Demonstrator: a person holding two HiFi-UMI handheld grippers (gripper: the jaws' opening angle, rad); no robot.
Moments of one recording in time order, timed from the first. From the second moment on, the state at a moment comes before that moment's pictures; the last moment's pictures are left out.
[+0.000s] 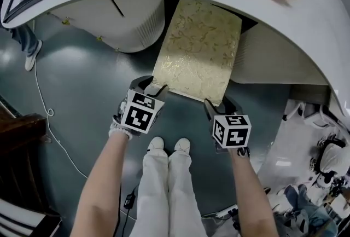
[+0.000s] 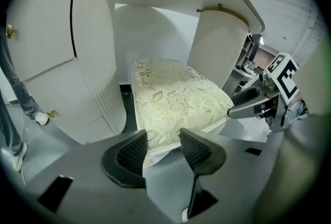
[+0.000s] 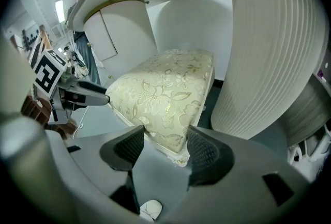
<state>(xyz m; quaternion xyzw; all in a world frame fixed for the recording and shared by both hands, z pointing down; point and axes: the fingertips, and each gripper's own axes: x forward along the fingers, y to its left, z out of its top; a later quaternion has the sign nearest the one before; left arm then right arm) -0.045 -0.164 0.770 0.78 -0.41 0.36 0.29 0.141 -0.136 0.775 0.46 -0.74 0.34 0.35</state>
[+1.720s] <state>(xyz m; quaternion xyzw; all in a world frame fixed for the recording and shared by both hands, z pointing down) -0.062 0.094 0.770 0.74 -0.35 0.47 0.33 0.129 0.095 0.772 0.39 -0.72 0.37 0.44</state>
